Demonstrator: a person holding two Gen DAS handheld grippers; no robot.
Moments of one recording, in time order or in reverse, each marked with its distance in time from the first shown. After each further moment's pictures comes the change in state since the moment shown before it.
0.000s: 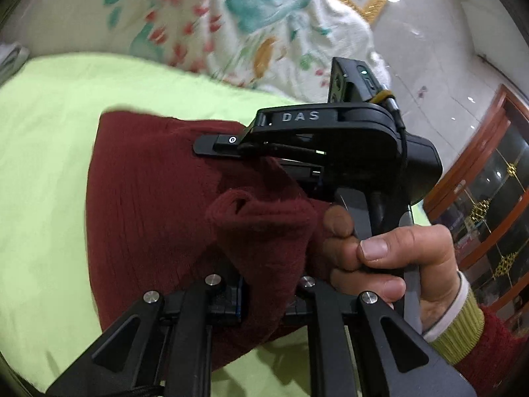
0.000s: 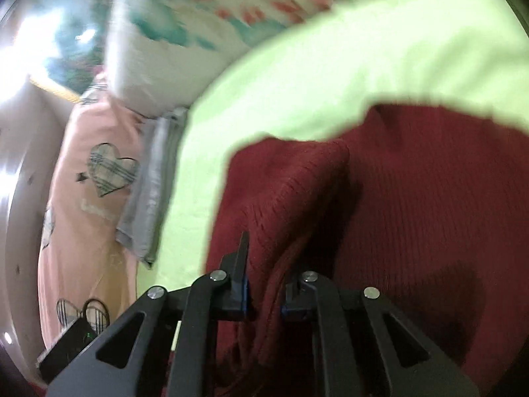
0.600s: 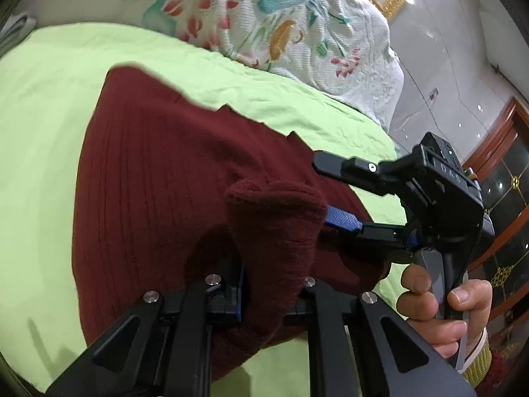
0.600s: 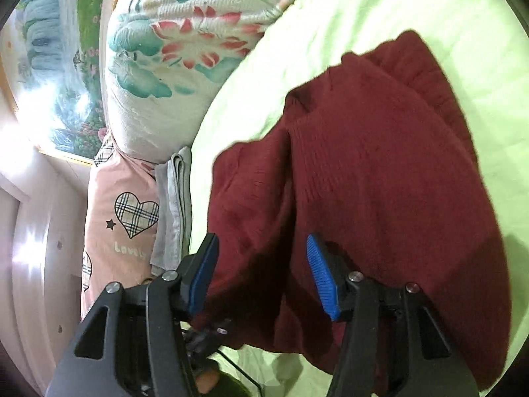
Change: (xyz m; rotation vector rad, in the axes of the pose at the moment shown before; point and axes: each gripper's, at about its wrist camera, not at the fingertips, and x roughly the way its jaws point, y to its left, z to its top) left arm 0.029 0.025 -0.020 -0.109 0.060 0.009; right arm -0.056 -0.064 -0.073 0.305 -0.096 0.090
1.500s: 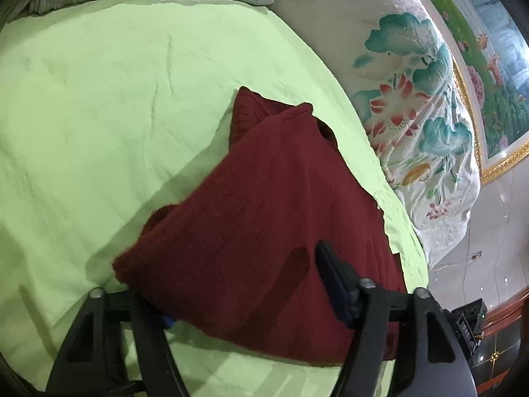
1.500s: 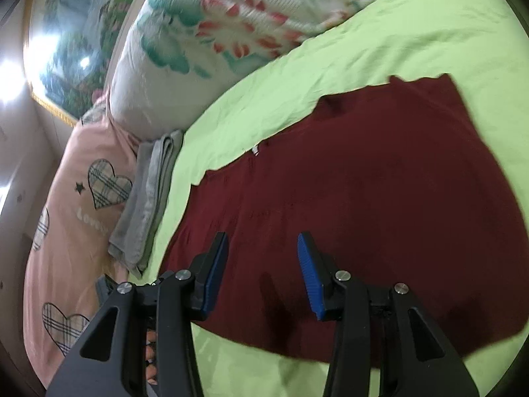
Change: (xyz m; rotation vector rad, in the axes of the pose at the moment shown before) left arm -0.127 0.194 -0.049 -0.619 -0.235 0.187; right arm 0.025 0.056 -0.039 -0.258 -0.088 -0.166
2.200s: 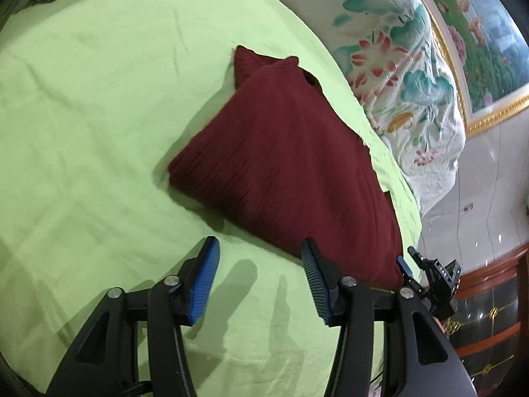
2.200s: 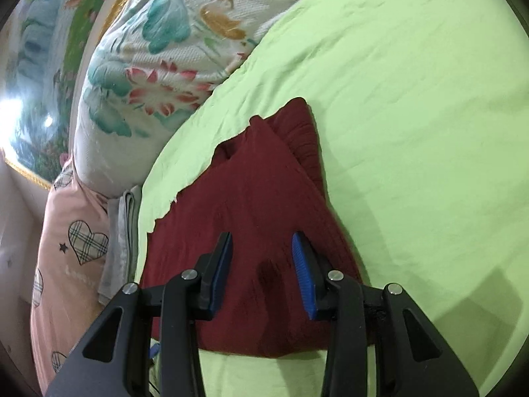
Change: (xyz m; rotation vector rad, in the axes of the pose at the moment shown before) left arm -0.049 0.021 -0.038 0.085 0.172 -0.052; right arm -0.077 -0.094 0.003 0.221 -0.144 -0.129
